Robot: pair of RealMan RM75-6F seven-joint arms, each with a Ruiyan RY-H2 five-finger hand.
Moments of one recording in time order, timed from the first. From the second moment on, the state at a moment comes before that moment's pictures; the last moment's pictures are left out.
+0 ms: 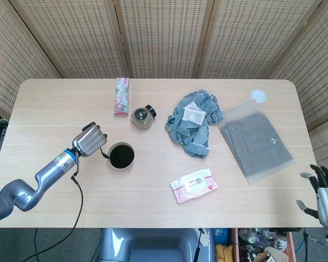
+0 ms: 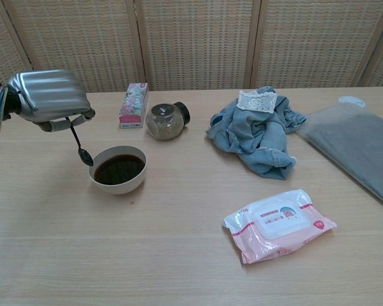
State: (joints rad) left arm -0.85 -1.43 -0.03 -1.14 1.56 0.81 0.68; right arm 0.01 -1.13 0.07 -1.56 -1.45 1.52 -0.06
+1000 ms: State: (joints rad) left arm -1.00 -1.63 -0.06 -1.01 1.51 0.69 0.87; right arm -0.02 -1.14 0.07 -1.51 -1.43 1.53 0.00
